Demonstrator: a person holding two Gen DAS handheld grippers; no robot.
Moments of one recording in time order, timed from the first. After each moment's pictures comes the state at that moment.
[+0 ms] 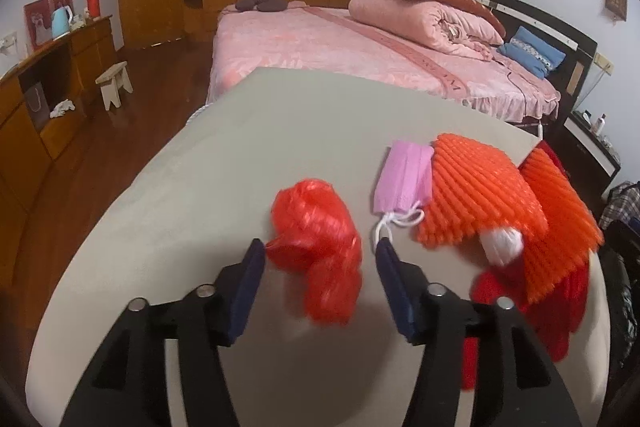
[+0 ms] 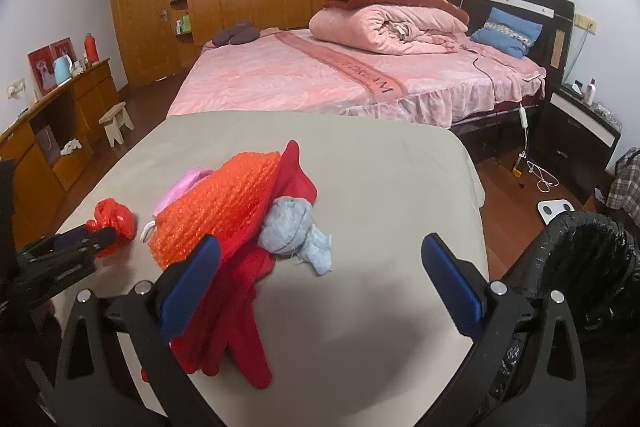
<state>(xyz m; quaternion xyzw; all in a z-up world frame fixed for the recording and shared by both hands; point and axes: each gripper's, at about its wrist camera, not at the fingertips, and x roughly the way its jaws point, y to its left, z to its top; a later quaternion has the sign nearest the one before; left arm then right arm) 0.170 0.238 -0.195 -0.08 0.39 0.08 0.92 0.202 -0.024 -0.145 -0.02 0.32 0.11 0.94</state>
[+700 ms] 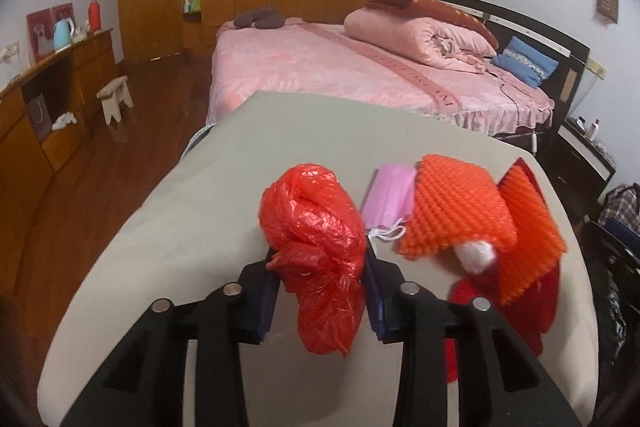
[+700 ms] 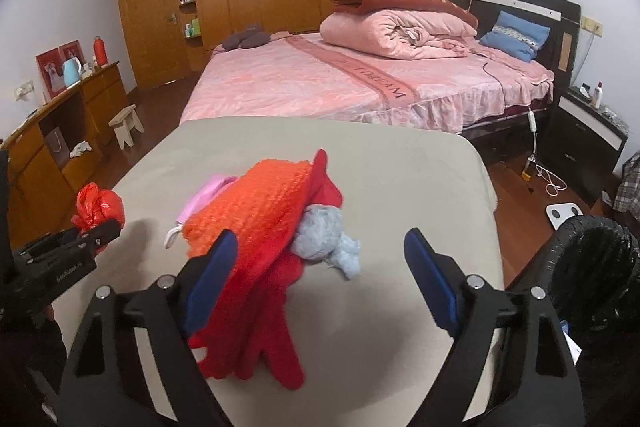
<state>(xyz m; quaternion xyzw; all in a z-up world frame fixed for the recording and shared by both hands) 0.148 0.230 -0.166 -0.07 0.36 0.07 0.93 0.193 -0.007 -0.136 -0.02 0.32 0.13 0.94</state>
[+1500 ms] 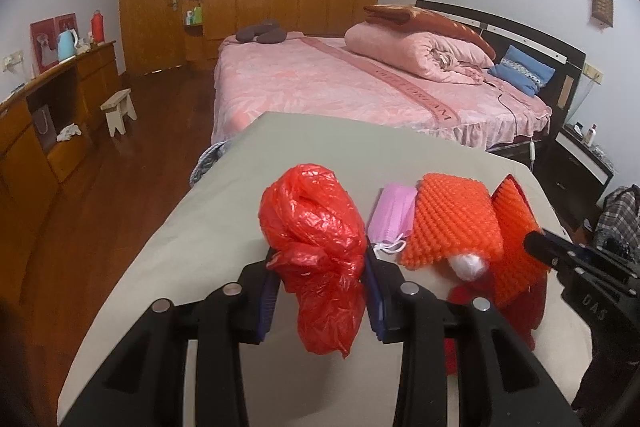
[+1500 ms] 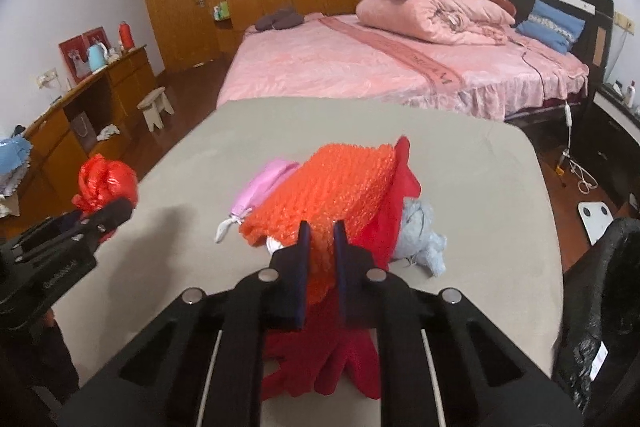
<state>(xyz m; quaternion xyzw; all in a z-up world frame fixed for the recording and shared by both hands) 0.134 0.240 -0.144 -0.07 0.33 0.08 0.94 0.194 0.042 -0.138 -0.02 0.35 0.19 0.92</state>
